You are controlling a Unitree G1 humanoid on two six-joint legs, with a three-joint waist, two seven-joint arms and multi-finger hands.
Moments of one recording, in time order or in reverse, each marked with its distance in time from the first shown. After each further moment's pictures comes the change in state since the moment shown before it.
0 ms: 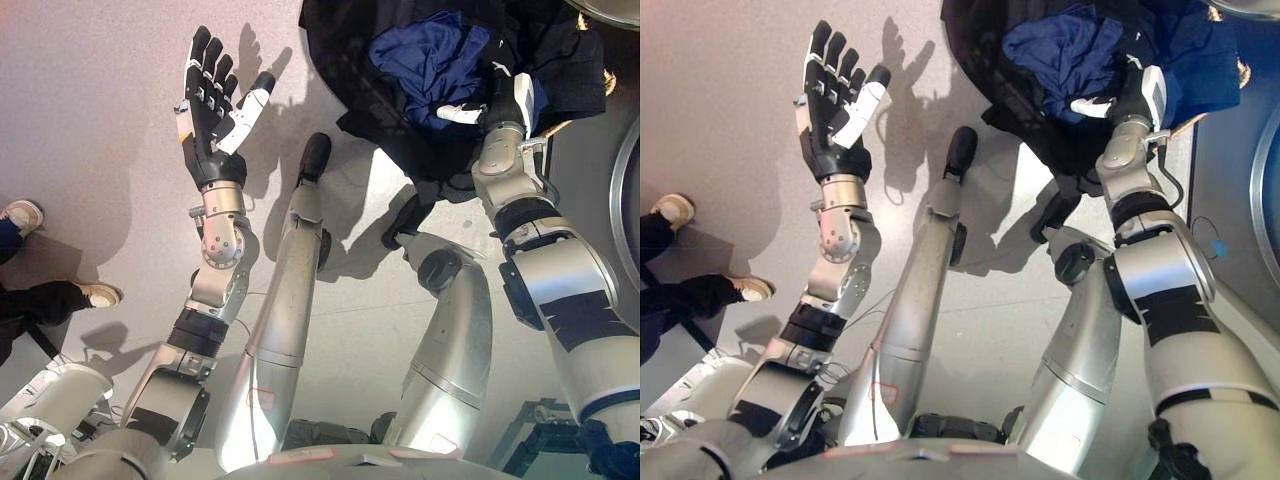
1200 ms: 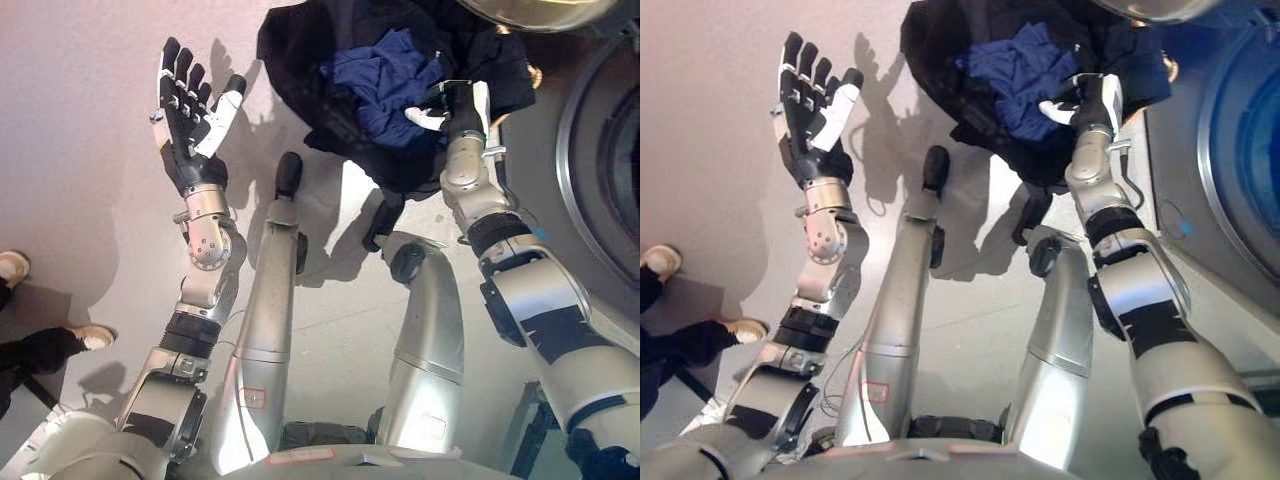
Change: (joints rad) left arm 0.025 0.008 0.090 0.040 -0.009 0.001 0.030; right arm 0.147 0.087 -0.018 -0.311 0.039 0.004 0.011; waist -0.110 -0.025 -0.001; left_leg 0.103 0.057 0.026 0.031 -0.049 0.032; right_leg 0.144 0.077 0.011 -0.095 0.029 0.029
